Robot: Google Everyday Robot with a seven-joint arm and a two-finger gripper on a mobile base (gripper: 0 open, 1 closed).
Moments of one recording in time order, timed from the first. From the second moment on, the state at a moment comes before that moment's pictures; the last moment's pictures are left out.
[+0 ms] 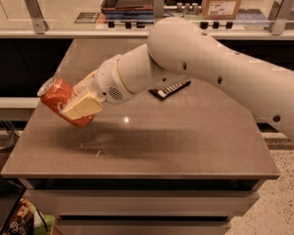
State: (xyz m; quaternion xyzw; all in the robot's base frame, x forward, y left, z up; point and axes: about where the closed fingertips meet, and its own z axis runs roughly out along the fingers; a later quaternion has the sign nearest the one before) arm 0.496 0.157 0.900 -0.59 0.64 0.31 0.39
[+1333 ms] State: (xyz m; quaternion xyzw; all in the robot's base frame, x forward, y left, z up) arm 0.509 0.170 0.890 -0.47 0.67 0.30 0.50
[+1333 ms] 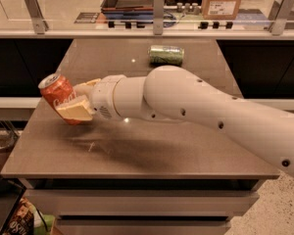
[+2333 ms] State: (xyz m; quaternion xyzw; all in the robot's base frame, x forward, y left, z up) arm 0.521 0.171 0.879 -0.47 0.64 0.32 0.53
